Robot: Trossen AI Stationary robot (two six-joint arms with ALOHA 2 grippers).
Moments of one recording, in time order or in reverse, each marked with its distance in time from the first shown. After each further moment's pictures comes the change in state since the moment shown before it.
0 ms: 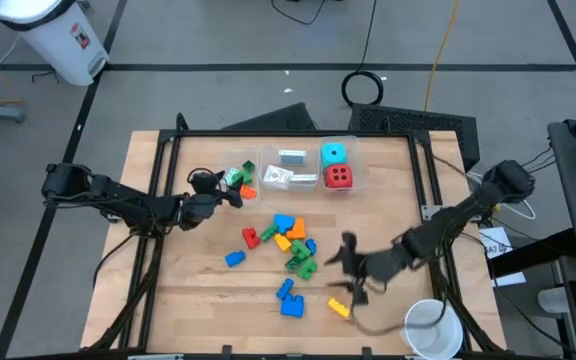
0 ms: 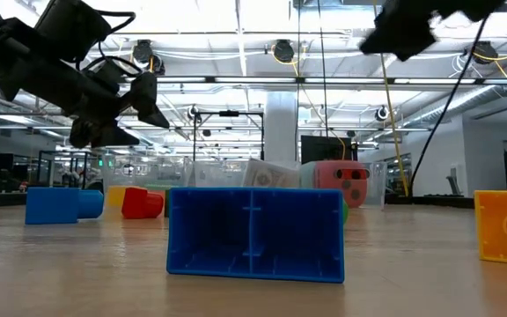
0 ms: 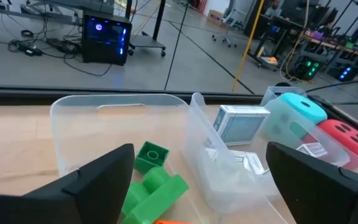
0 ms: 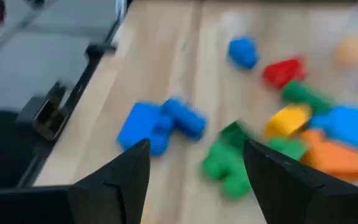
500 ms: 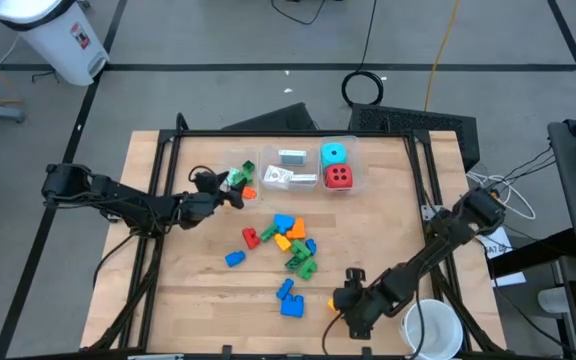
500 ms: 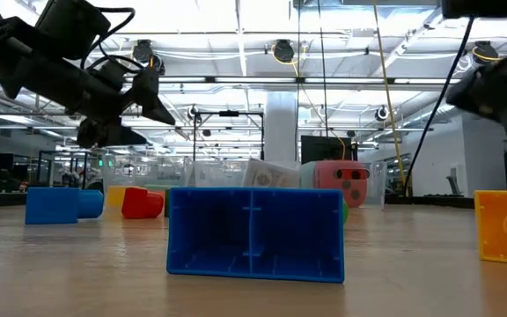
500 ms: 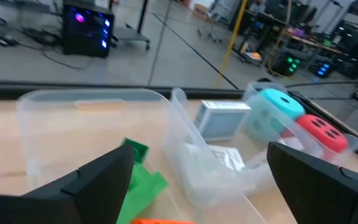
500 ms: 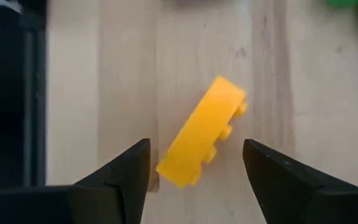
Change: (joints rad) left arm 0.012 0.000 0.000 0.046 0.084 0.016; right arm 0.145 0.378 0.280 -0.434 -0.192 0.455
